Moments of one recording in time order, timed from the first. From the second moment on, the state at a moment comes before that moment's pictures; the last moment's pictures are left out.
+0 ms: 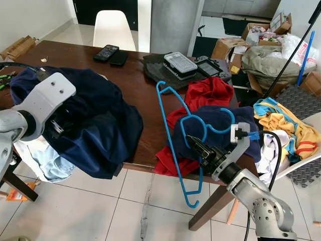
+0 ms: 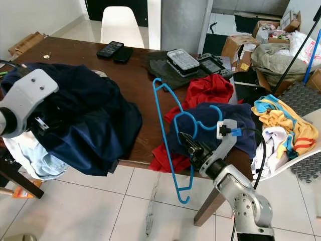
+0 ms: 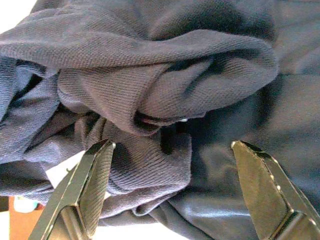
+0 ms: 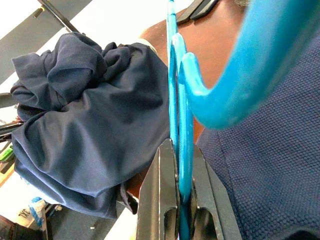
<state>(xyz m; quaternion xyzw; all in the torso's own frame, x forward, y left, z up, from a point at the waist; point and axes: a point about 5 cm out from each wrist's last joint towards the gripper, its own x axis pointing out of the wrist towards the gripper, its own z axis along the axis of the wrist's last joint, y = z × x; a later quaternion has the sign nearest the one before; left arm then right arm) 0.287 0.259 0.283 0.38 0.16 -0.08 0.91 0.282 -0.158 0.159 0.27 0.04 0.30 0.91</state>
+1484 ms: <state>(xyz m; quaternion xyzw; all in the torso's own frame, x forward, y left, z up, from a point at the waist) 0.329 0.266 0.288 0.27 0.06 -0.02 0.96 0.283 -0.158 0.158 0.27 0.04 0.29 0.92</state>
